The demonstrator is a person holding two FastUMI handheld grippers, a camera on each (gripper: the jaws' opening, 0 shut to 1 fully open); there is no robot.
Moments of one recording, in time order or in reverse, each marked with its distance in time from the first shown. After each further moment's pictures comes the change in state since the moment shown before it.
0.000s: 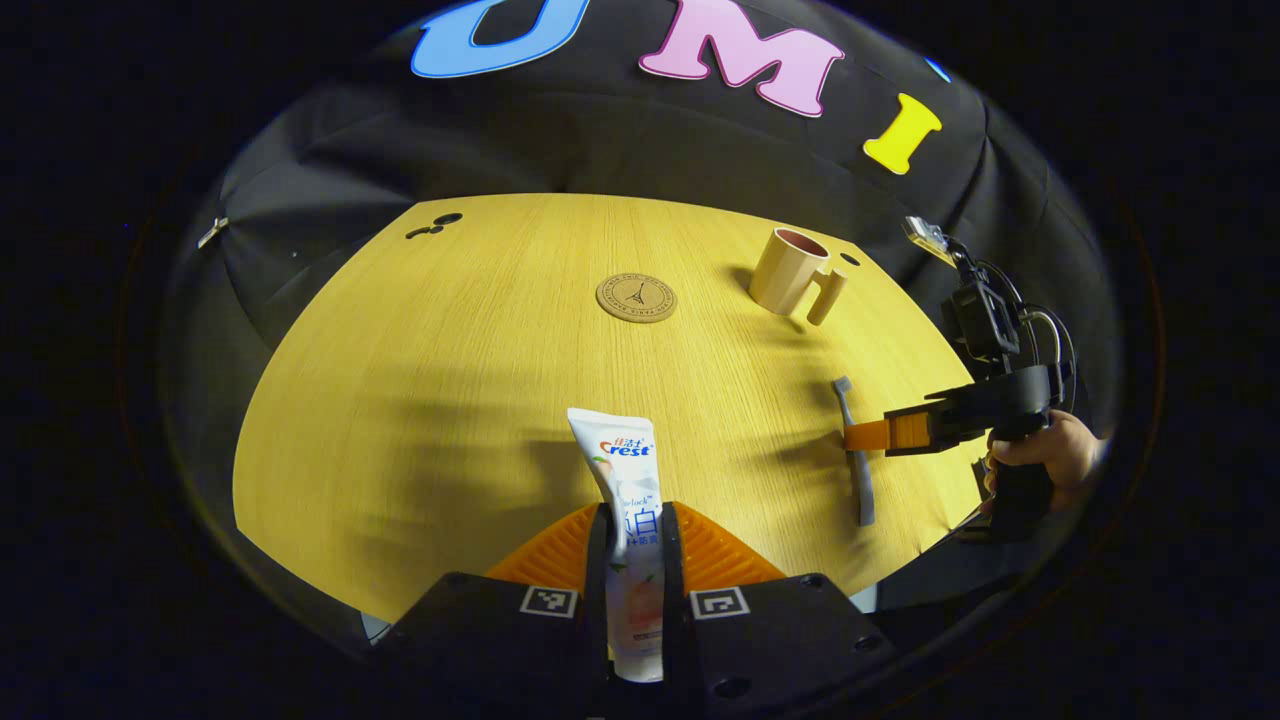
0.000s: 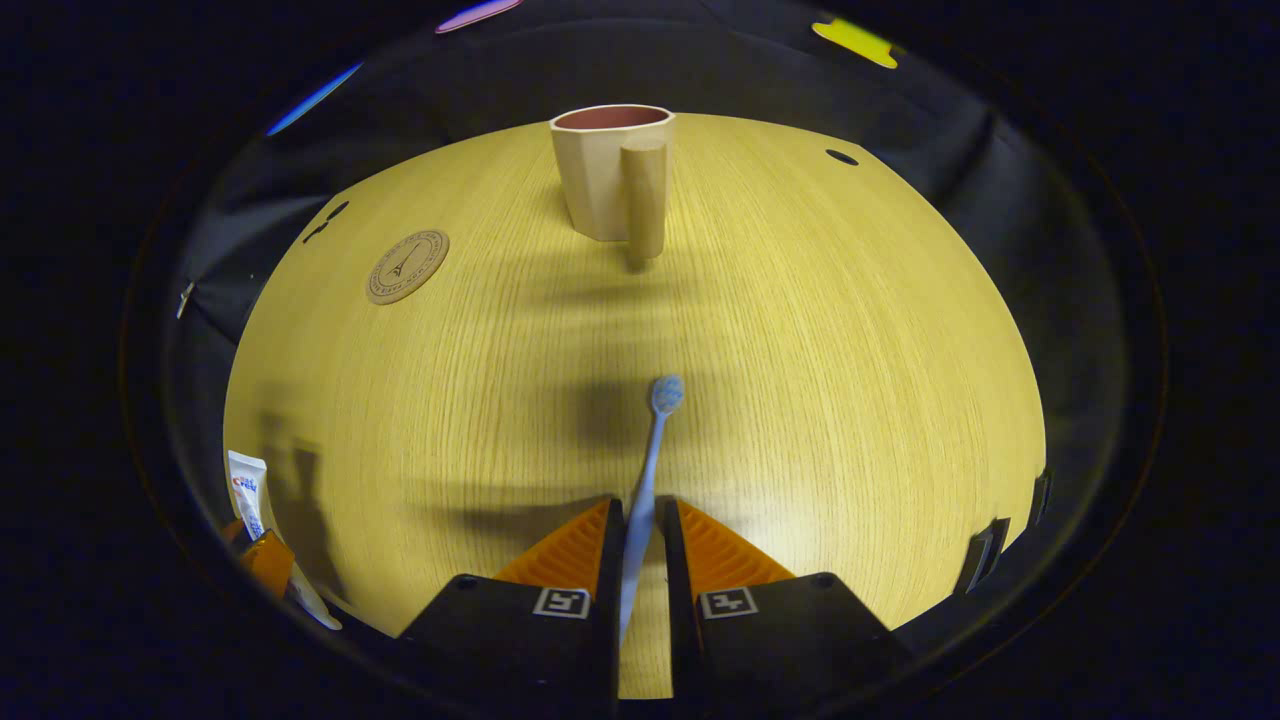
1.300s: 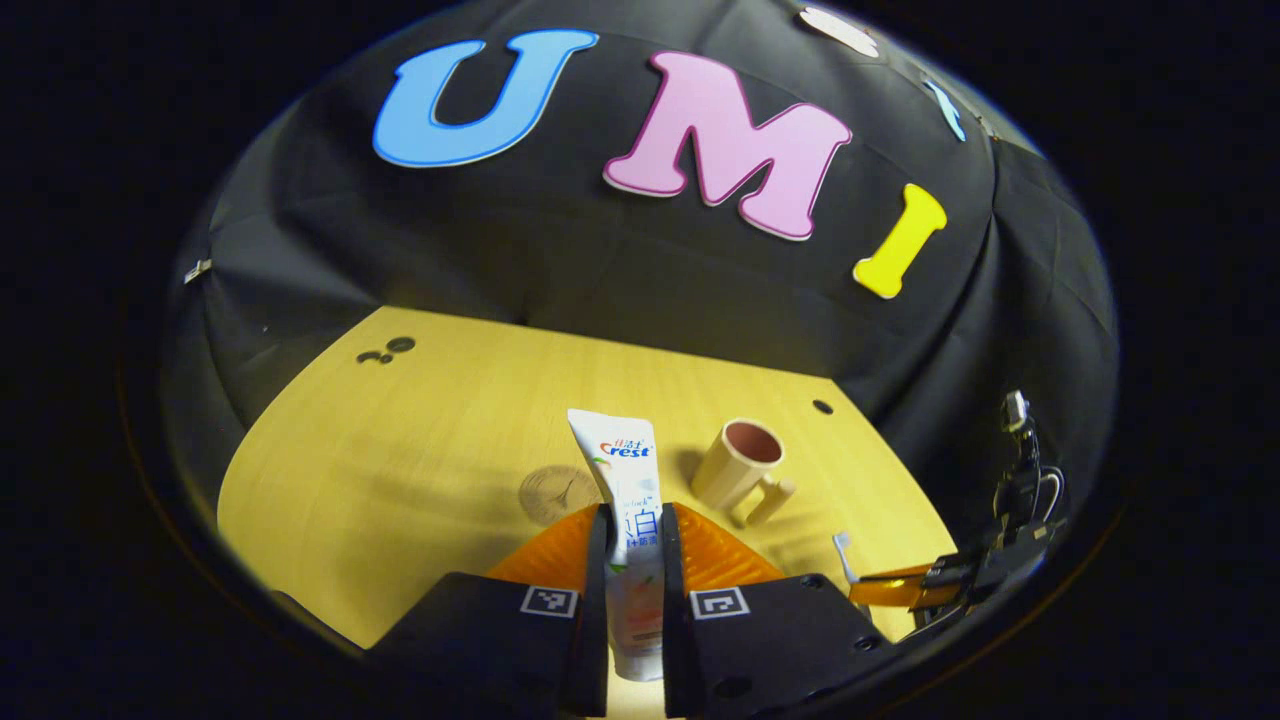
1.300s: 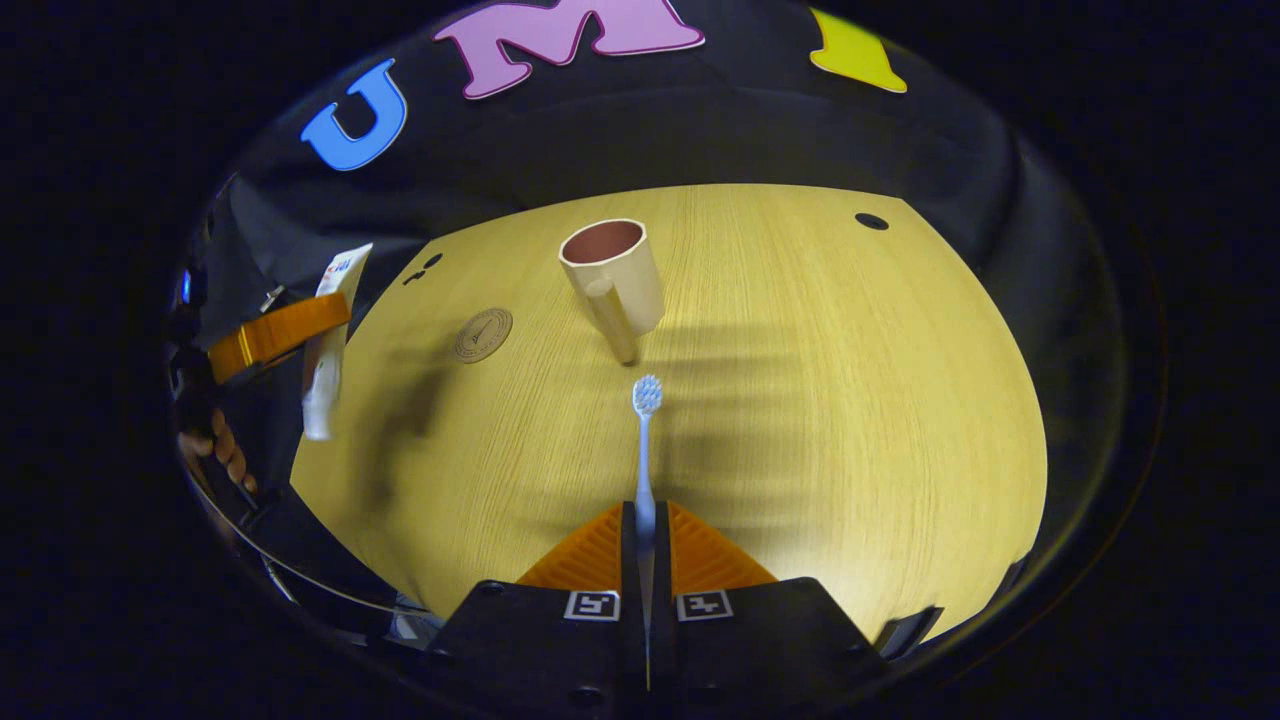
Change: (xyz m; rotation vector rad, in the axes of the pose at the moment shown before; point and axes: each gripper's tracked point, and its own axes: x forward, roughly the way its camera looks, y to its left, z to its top) left arm 0.014 -0.087 0.216 -0.059 -0.383 -0.079; right arm -0.065 -0.075 0.057 -0.058 -0.181 0.295
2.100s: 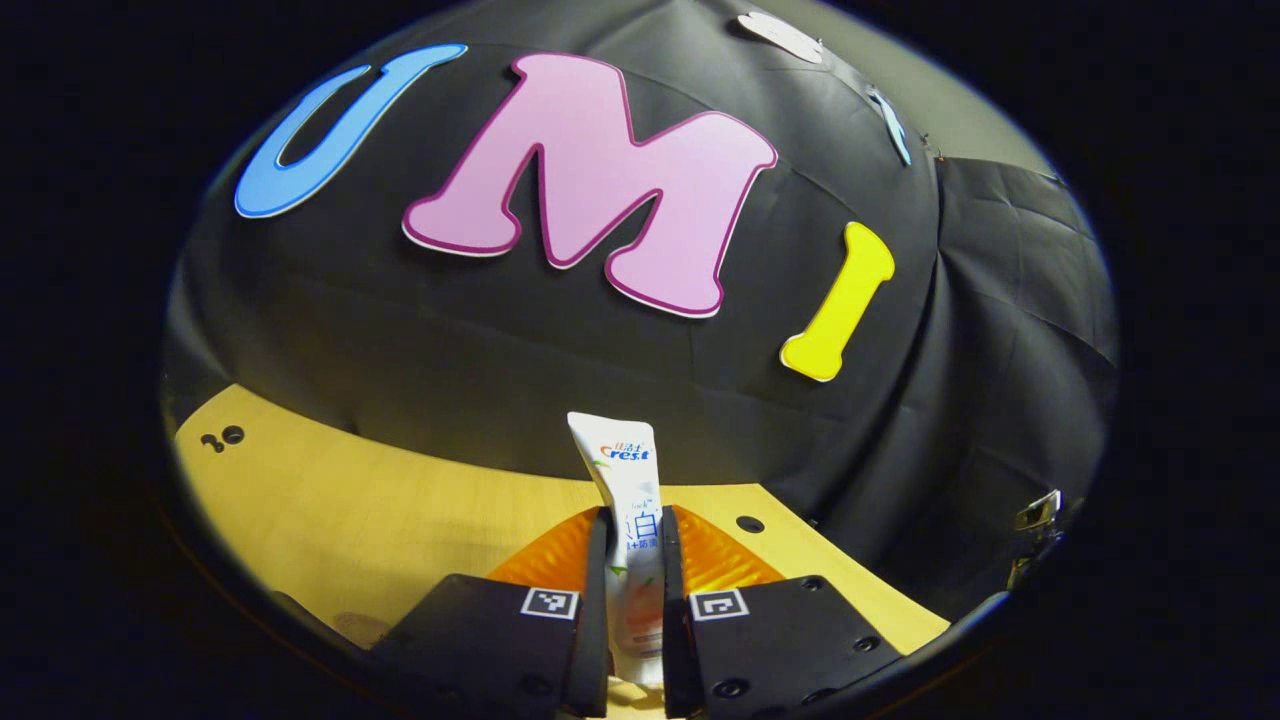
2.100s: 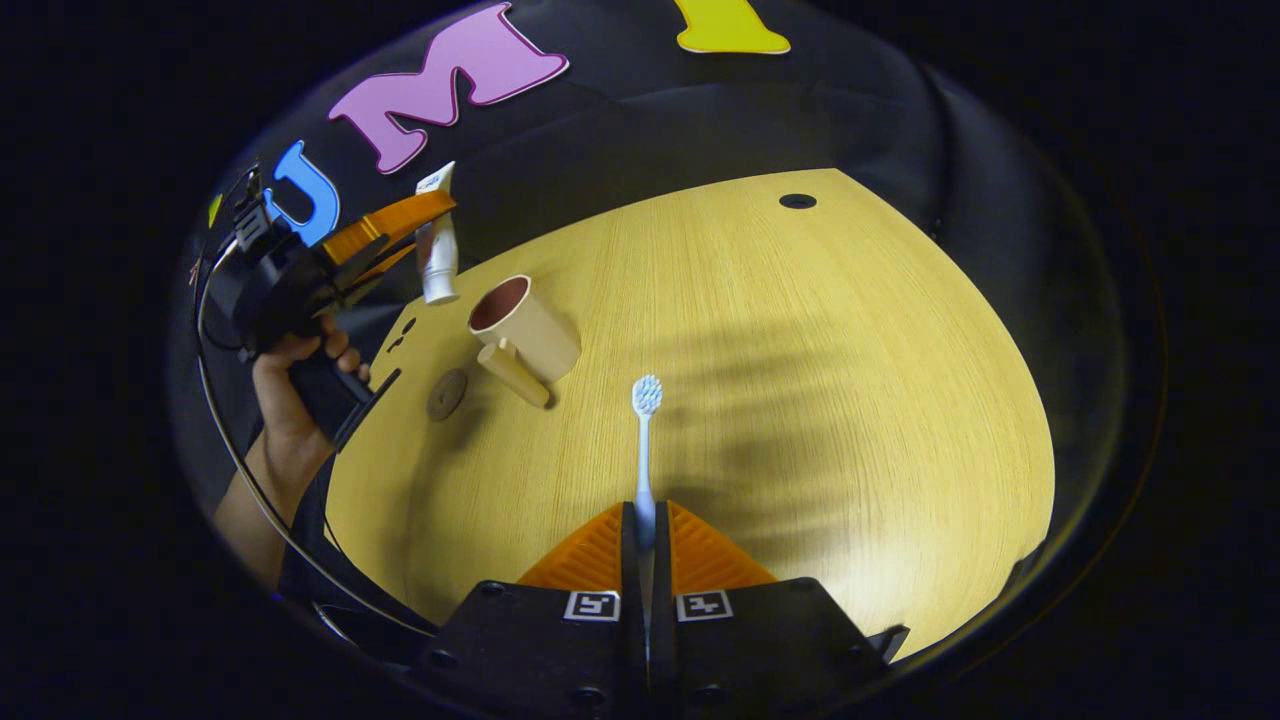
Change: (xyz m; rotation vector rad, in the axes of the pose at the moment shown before) left arm 0.168 -0.121 0.082 0.038 -0.261 -0.244; right arm -0.010 -0.079 0.015 0.189 -0.035 0.039
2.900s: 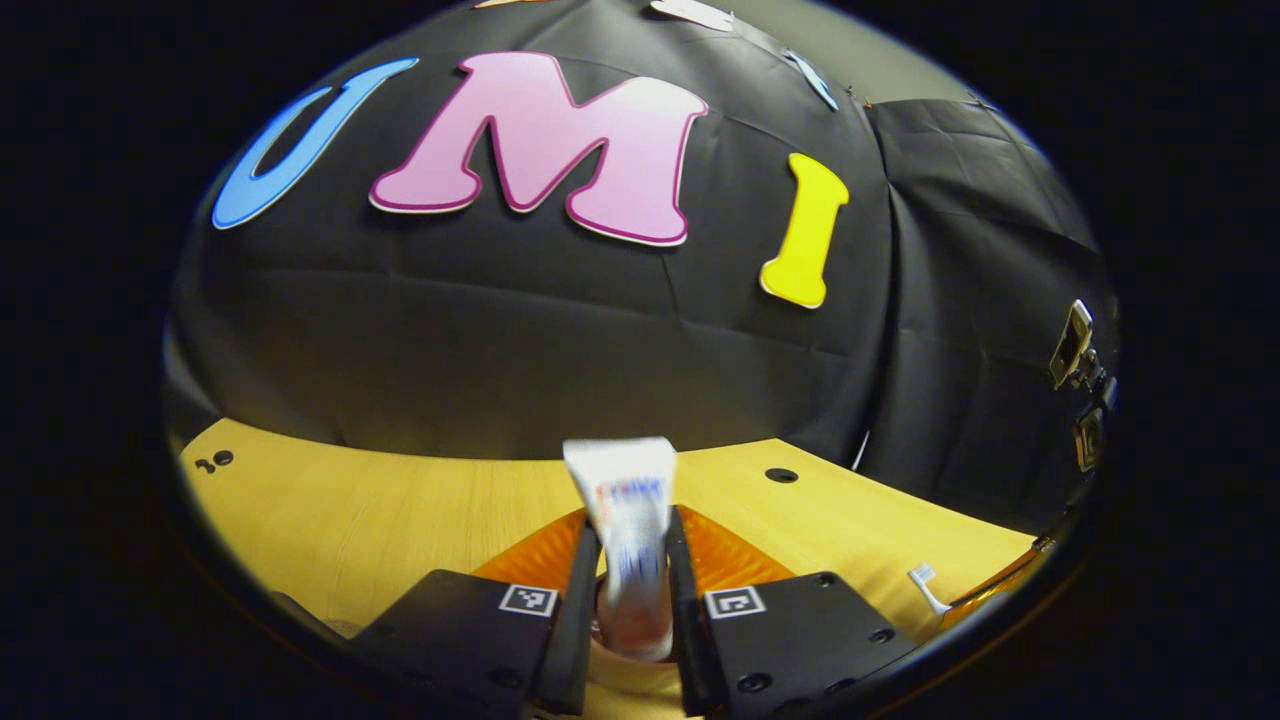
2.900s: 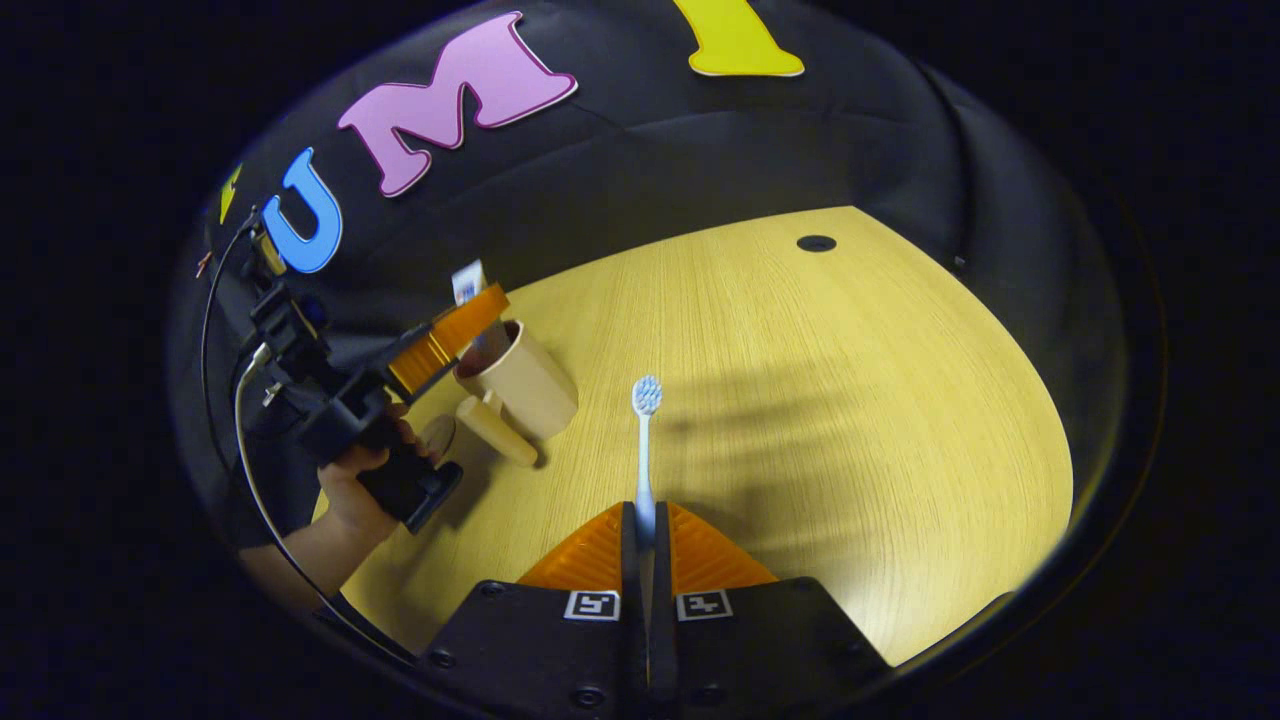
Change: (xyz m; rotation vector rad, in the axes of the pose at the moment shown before) left arm 0.002 0.020 -0.079 0.152 -0.019 -0.004; right arm 0.048 0.001 0.050 -0.033 -0.189 0.029
